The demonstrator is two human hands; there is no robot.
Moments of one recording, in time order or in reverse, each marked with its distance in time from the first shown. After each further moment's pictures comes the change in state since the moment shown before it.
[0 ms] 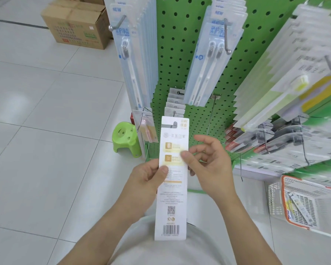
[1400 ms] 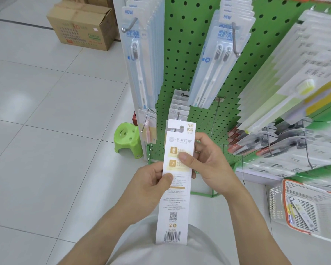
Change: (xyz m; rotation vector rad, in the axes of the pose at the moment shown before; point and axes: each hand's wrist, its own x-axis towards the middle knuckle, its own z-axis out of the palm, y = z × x) left_hand -0.009 0.009 -0.007 0.125 -0.070 -0.012; right_hand 0.017 -0.007 0.000 0.166 -0.394 0.132
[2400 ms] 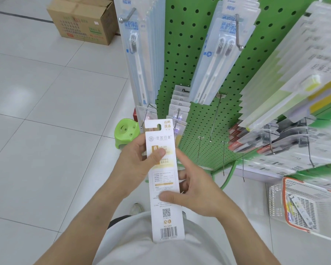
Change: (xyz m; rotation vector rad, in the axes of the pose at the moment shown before) left_hand 0.030 0.002 -0.026 0.015 0.217 0.106; right_hand -0.033 0.004 0.023 -0.333 -0.236 0.210
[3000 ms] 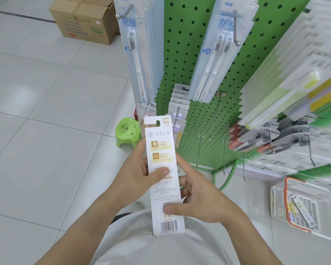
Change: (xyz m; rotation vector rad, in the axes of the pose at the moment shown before) left_hand -0.020 -0.009 0.005 -0.020 -0.163 0.009; right_hand -0.013 0.010 -0.003 0.033 -0.099 0.031
